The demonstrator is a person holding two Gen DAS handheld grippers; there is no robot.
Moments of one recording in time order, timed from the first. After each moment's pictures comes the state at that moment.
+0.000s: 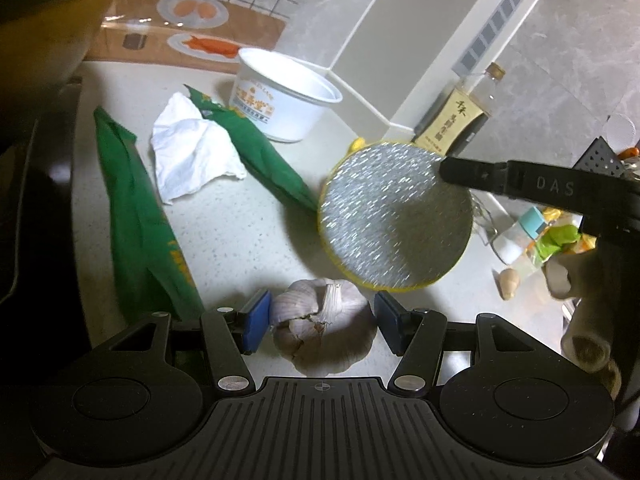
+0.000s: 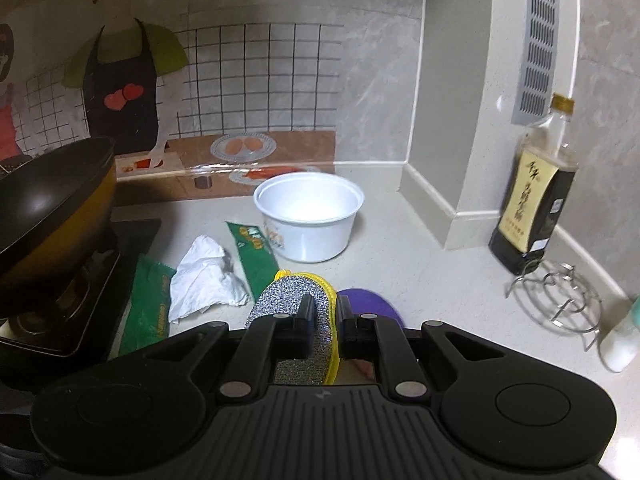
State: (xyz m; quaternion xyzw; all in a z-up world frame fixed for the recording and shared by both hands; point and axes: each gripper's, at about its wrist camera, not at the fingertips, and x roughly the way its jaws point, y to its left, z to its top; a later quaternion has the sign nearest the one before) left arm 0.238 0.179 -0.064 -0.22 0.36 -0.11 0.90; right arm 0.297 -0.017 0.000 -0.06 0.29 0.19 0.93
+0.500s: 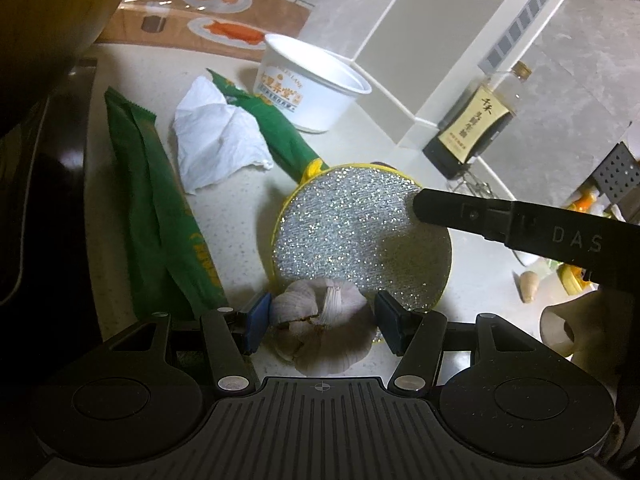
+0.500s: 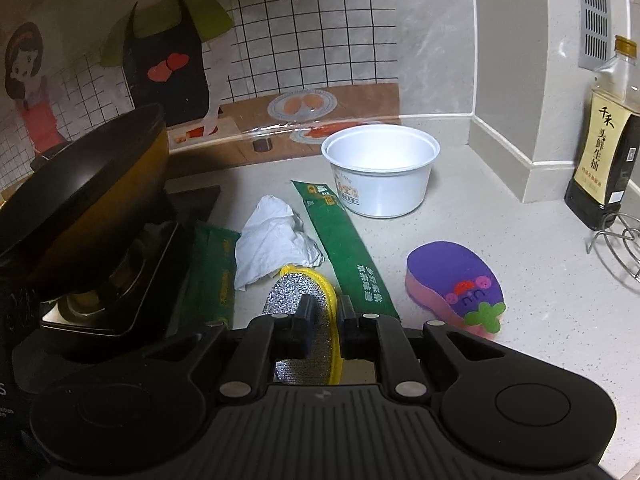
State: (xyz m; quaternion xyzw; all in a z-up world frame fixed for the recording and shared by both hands) left arm 0.248 0.191 -0.078 -0.22 0.38 -0.09 0.89; right arm 0.300 0.004 -0.028 -0.02 0.35 0.27 0.90
